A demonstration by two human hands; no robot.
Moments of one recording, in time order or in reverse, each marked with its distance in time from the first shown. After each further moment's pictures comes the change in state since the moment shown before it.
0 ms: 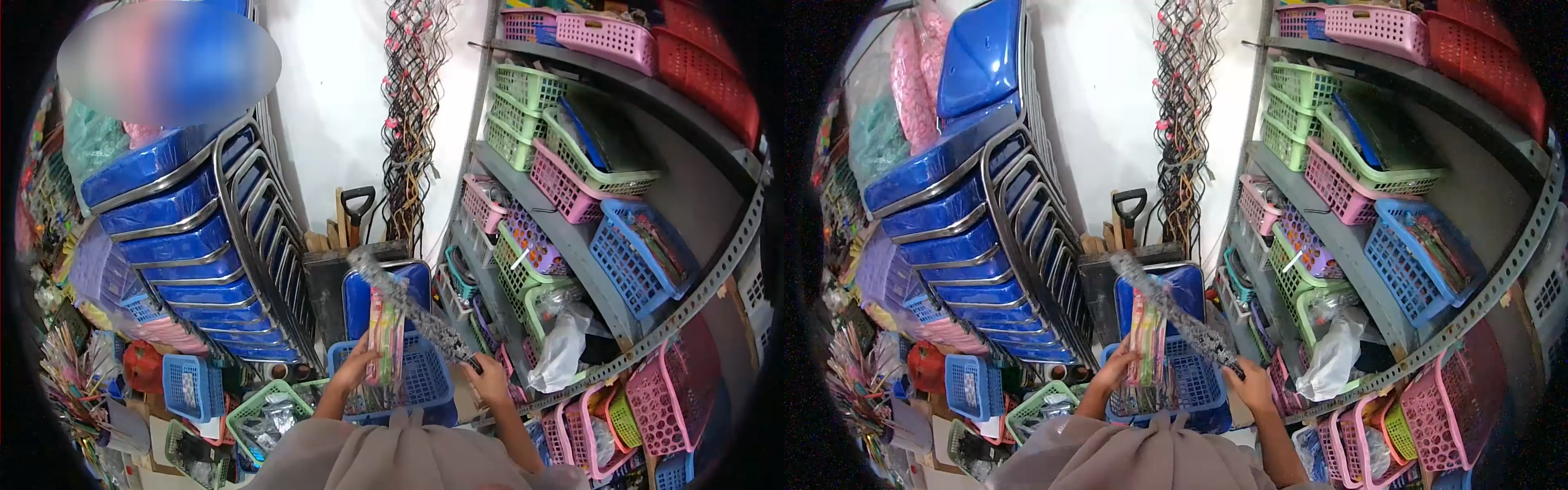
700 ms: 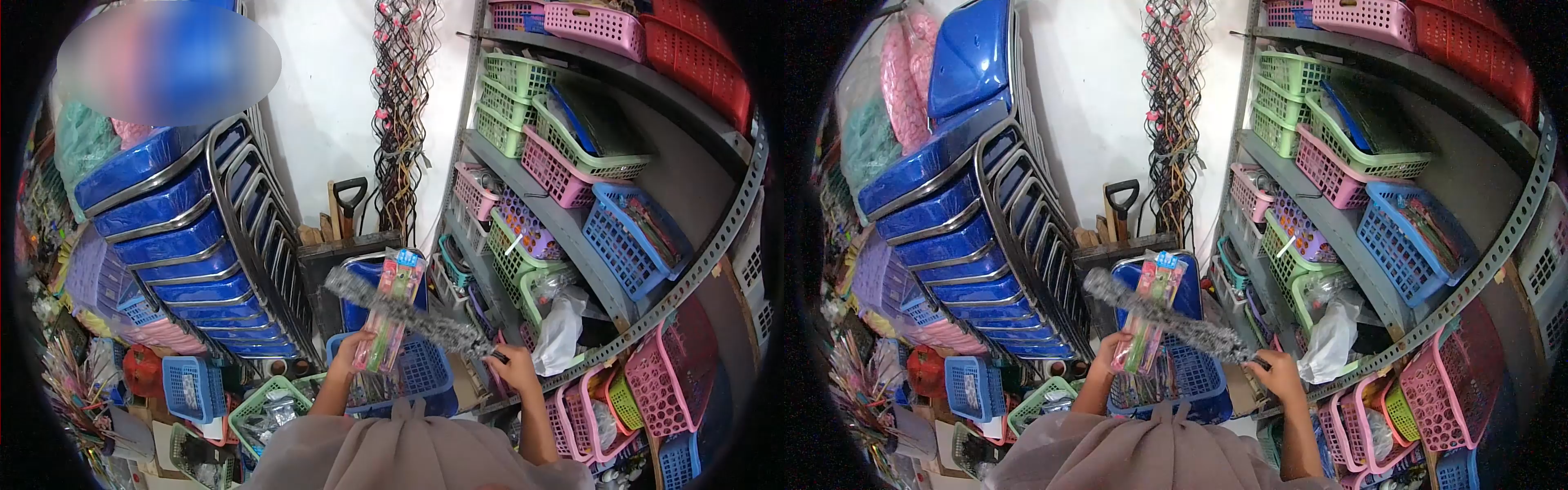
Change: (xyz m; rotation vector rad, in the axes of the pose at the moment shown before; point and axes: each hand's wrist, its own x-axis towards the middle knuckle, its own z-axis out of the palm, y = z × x) left_hand 0.011 0.007 -0.008 -0.387 -0.193 -0.146; right_hand -0.003 -0.016 -0.070 0.061 -0.024 -0.133
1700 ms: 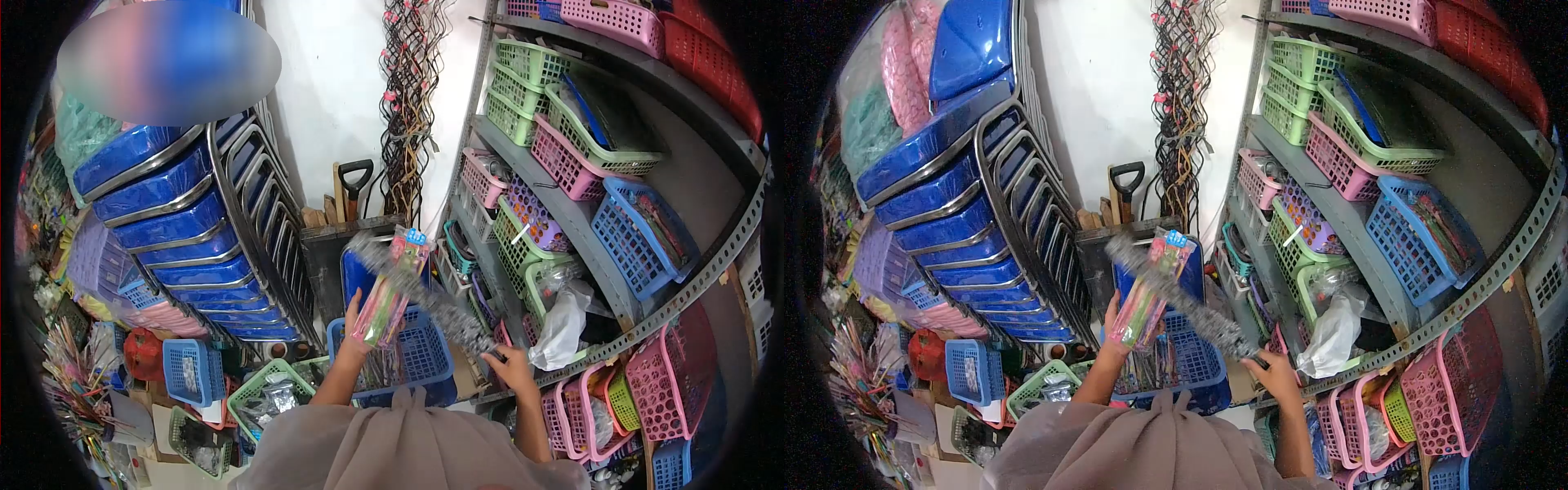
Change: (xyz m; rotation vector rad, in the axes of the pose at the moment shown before) left_hand 0.020 0.005 0.045 -0.531 -0.363 0.093; right_hand -0.012 -0.020 0.000 0.168 -0.158 0.219
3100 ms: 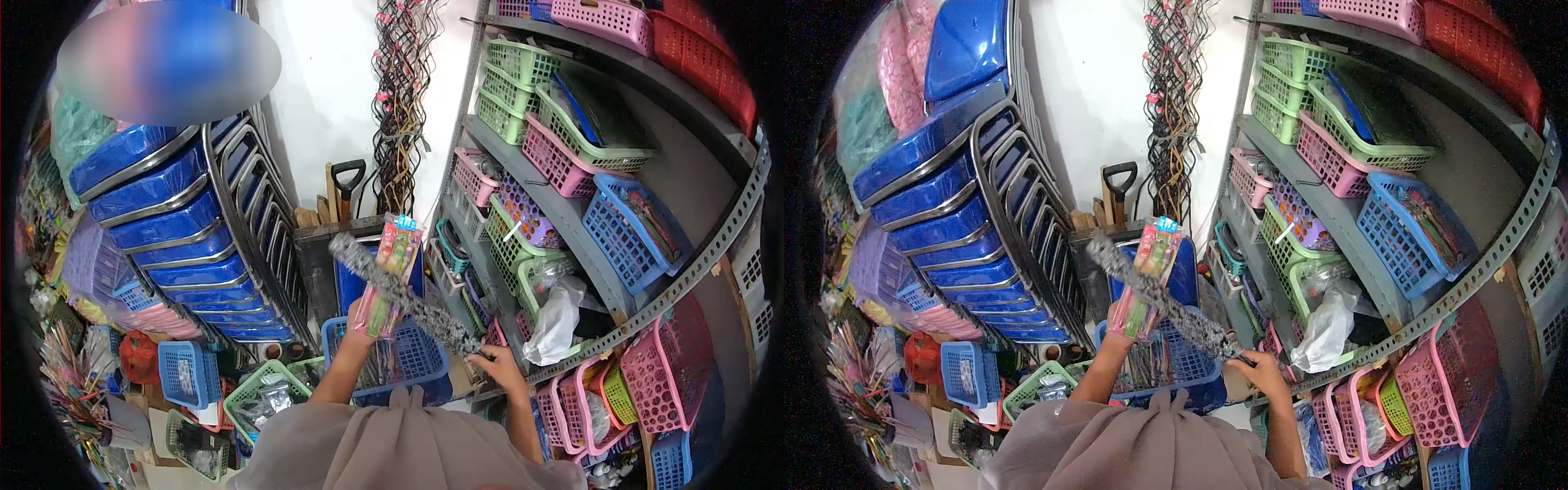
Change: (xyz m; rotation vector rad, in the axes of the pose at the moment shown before) left_hand 0.016 -0.006 -0.010 0.082 0.147 0.099; right_hand -0.005 0.029 0.018 0.138 -0.094 -0.006
